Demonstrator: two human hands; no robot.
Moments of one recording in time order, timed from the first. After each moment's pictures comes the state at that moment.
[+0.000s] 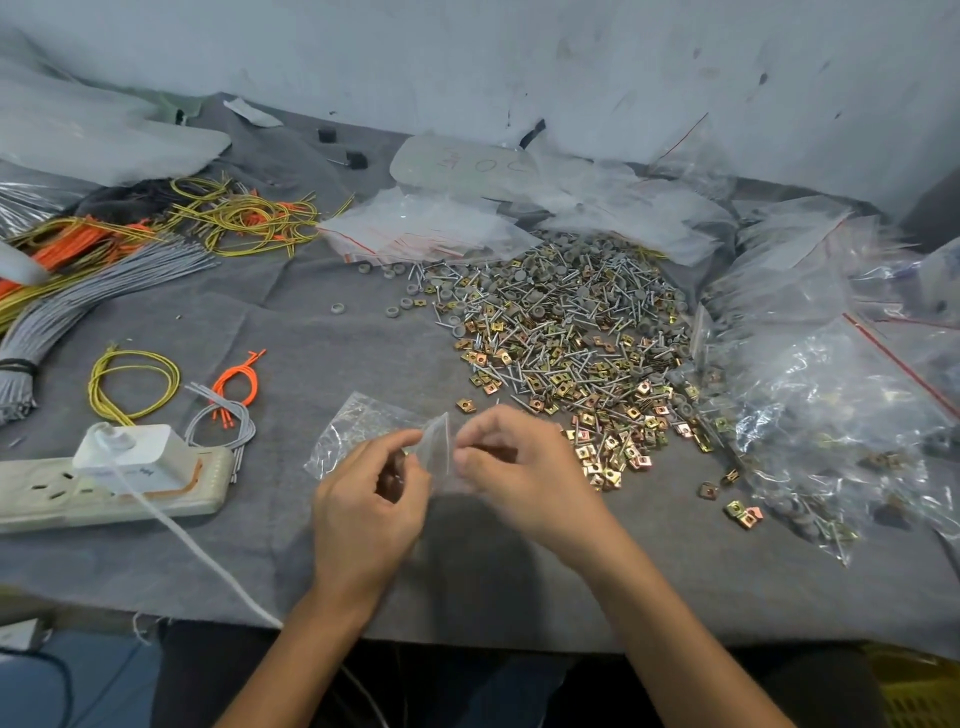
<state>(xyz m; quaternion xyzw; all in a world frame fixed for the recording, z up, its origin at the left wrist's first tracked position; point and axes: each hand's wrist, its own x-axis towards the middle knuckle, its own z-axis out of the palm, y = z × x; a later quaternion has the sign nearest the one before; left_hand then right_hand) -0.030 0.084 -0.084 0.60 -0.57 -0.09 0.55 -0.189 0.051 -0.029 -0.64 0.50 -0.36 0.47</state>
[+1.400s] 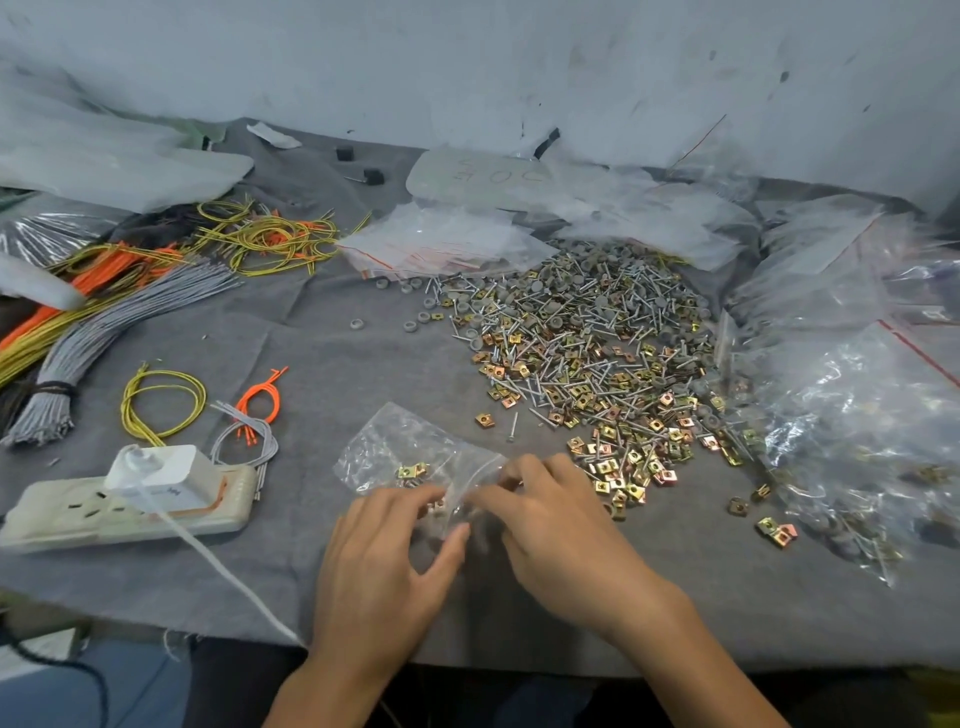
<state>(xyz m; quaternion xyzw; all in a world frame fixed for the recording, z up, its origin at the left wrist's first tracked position) -0.022 0.118 -0.086 0.63 -0.67 -0.05 0.40 -0.203 0.070 -0.031 -0.87 0.48 -0.02 0.11</state>
